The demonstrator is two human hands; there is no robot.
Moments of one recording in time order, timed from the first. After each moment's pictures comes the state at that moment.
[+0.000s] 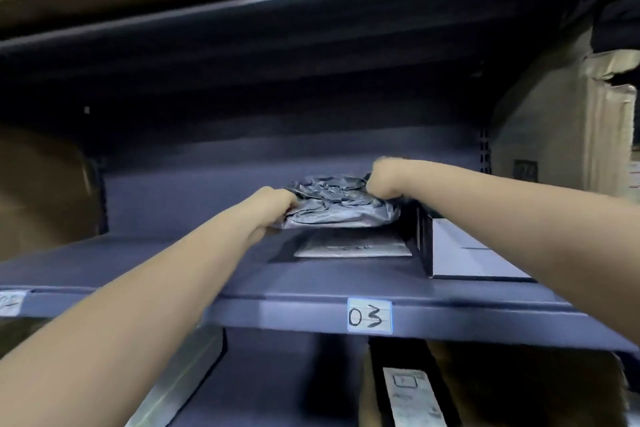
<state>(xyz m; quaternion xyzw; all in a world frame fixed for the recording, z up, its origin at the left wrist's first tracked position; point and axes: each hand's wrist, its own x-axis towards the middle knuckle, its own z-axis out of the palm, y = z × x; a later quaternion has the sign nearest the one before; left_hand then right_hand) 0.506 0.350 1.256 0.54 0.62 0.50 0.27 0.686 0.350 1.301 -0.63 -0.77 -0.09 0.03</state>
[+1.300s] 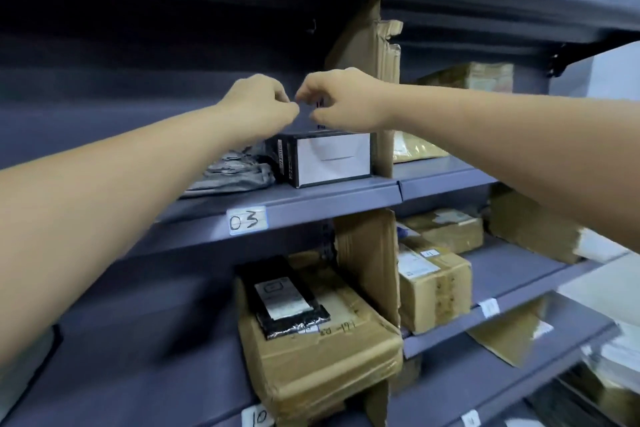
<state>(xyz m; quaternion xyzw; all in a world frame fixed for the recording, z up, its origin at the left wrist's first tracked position) 0.625 0.269 1.278 0.82 0.43 0.38 0.01 0.775 0.223 1.288 -0.59 -0.76 -0.15 0.22</state>
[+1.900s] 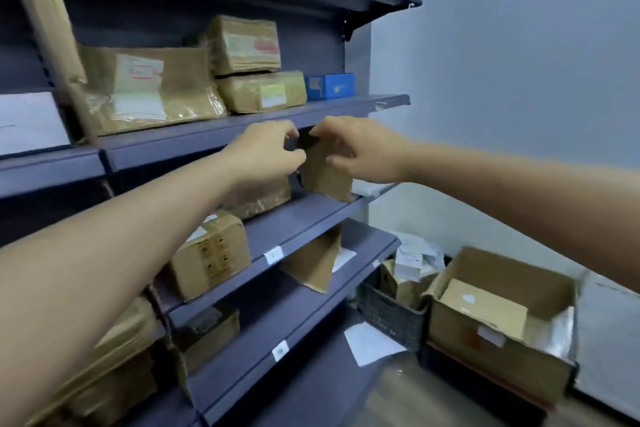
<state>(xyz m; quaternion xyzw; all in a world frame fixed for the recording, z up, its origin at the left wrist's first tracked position) 0.937 0.106 1.173 0.94 0.23 0.22 0.09 1.072 -0.020 1.169 -0.74 -0.64 -0.14 0.16</state>
